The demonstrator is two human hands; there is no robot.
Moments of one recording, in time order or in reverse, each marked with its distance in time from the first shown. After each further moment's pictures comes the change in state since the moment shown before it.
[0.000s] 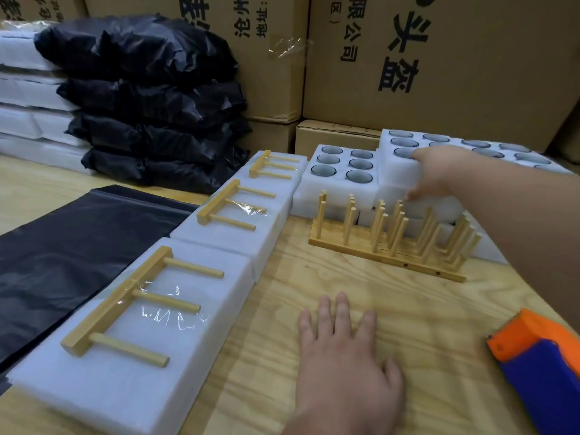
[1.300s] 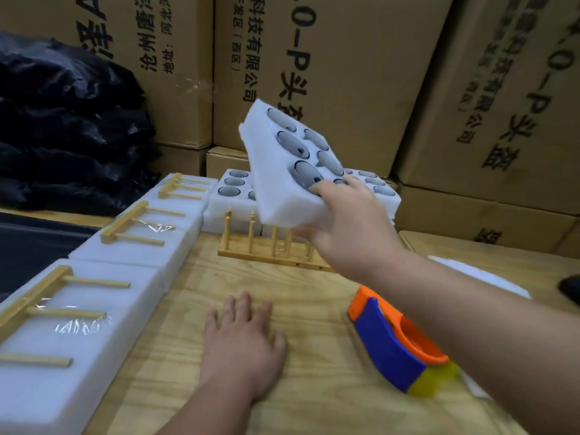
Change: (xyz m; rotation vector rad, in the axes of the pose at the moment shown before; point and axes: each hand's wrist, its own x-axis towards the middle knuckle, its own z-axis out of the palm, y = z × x) left_hand -0.011 0.003 -0.010 0.049 0.070 -0.009; right_hand -0.233 0.000 -0.034 0.421 0.504 -0.174
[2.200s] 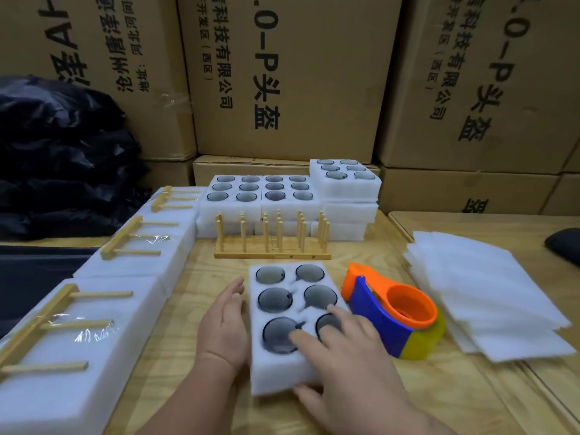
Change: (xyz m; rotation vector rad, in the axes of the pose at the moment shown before) left_hand -0.002 -0.019 -0.012 -1.250 0.222 -0.166; right_hand -0.179 -0.015 0.053 -0.207 -0.102 -0.140
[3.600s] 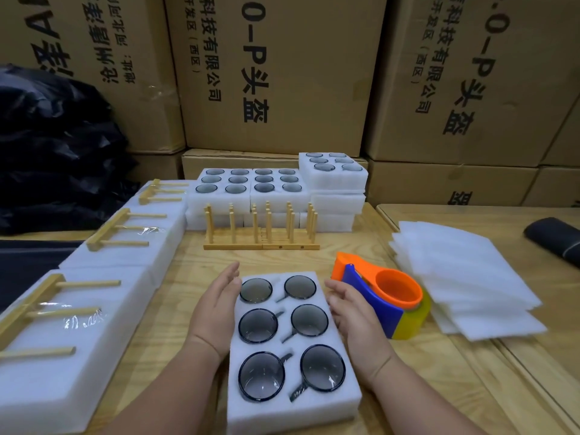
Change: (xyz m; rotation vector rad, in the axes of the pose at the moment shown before) left_hand 0.006 -0.001 -0.001 -0.036 -0.160 0.020; right_hand 0.005 0.044 0.052 1.607 0.151 0.866
